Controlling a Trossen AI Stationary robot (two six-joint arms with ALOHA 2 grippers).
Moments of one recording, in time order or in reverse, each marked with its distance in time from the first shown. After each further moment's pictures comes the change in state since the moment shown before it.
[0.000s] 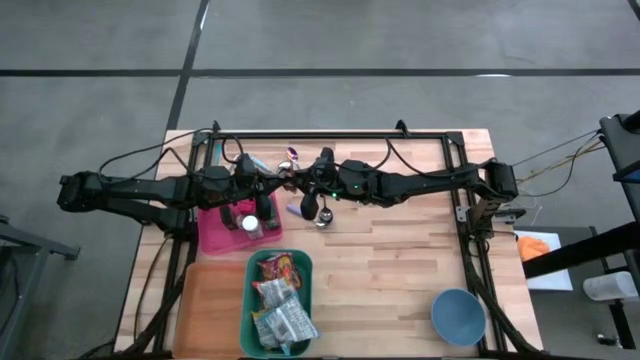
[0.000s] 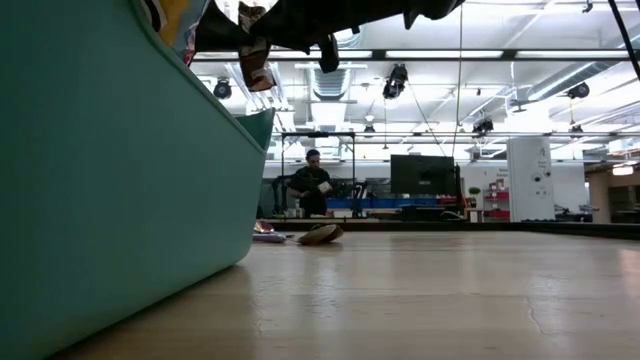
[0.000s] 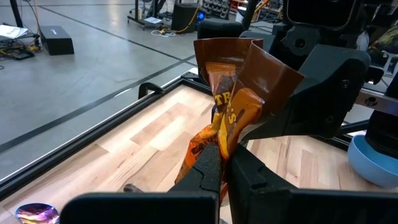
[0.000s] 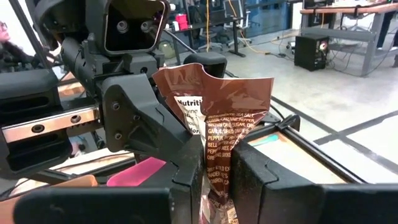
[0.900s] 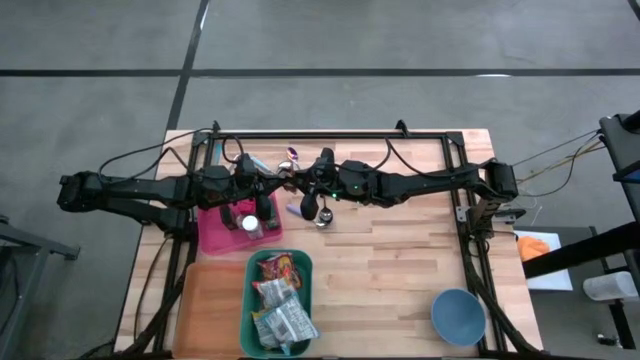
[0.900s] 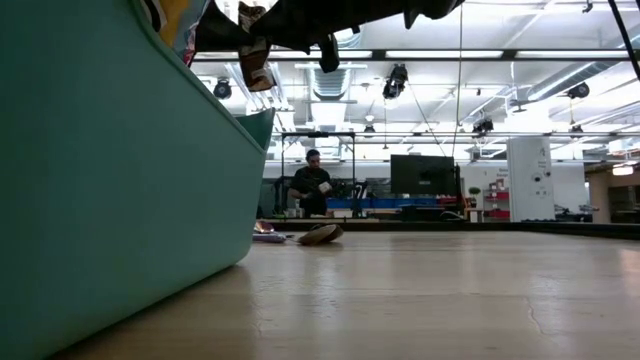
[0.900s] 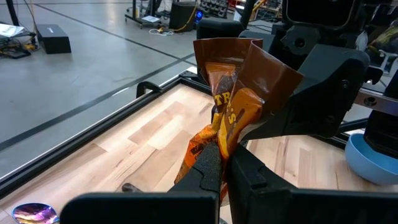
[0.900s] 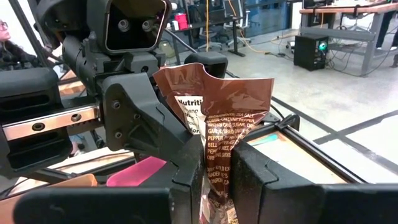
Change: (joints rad) left arm 0.000 0.000 0.000 -0.003 0.014 0.000; right arm 0.000 0.000 0.000 -0.003 0.005 -0.002
